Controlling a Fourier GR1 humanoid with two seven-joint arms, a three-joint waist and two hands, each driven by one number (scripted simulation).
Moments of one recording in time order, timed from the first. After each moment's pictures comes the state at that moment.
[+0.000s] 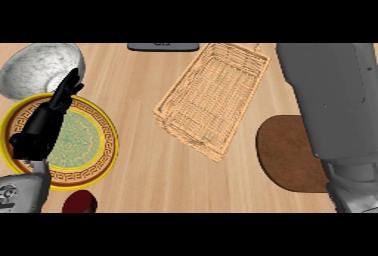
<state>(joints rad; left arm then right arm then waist) -0.21 0.25 0.11 -1.57 -0.17 -0.12 0.00 -1.21 -0.16 -0.04 -1.23 0.62 0.21 0.90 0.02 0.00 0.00</state>
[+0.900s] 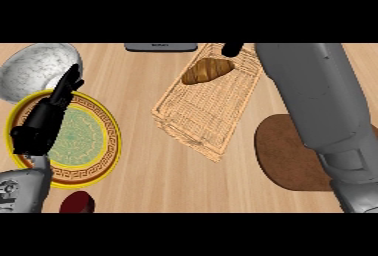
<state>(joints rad) -0.24 0.25 0.12 -1.56 -0.18 -0.12 0.02 -1.24 -0.18 0.04 -1.03 0.68 0.41 0.88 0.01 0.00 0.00</state>
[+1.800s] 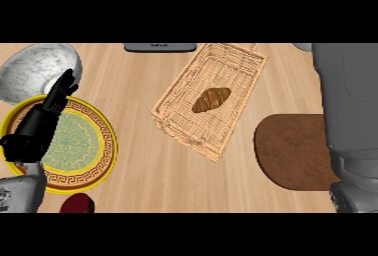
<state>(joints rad) -0.19 0.25 0.13 -1.59 -0.17 -0.14 0.01 -1.17 -0.18 -0.22 -1.20 0.68 -0.07 0.87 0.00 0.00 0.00</state>
